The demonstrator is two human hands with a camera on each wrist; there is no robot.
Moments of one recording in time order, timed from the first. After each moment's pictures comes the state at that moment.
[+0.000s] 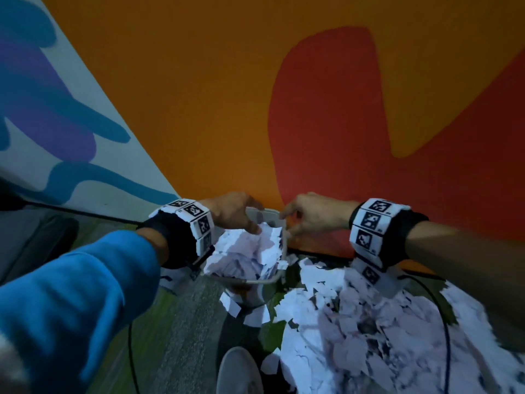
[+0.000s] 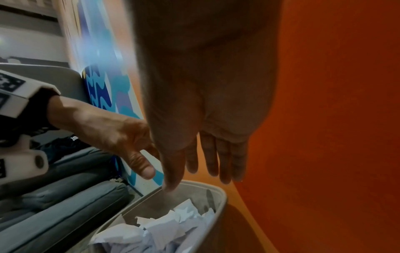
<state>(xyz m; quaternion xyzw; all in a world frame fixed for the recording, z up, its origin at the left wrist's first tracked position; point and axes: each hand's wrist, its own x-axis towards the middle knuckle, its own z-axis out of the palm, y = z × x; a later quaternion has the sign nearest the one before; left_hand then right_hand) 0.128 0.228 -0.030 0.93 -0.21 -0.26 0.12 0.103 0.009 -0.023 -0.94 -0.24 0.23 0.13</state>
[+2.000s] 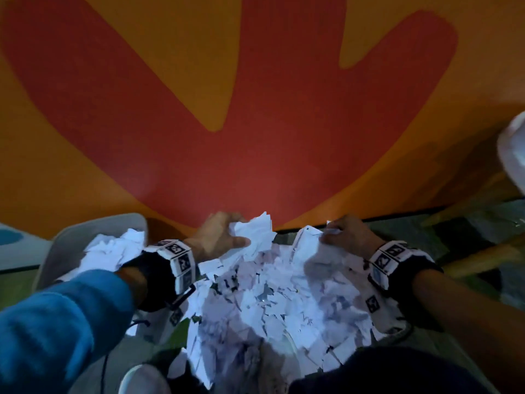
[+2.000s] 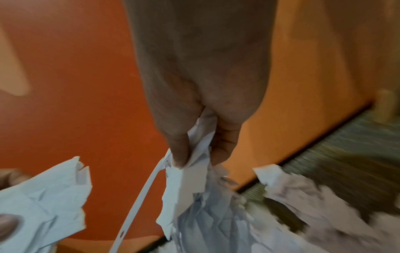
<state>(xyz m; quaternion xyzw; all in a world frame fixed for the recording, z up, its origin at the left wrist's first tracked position) 0.057 -0.019 -0.116 0.89 -0.25 -0.23 0.29 -0.061 -0.329 -0.156 -0.91 0.11 0.10 0.40</state>
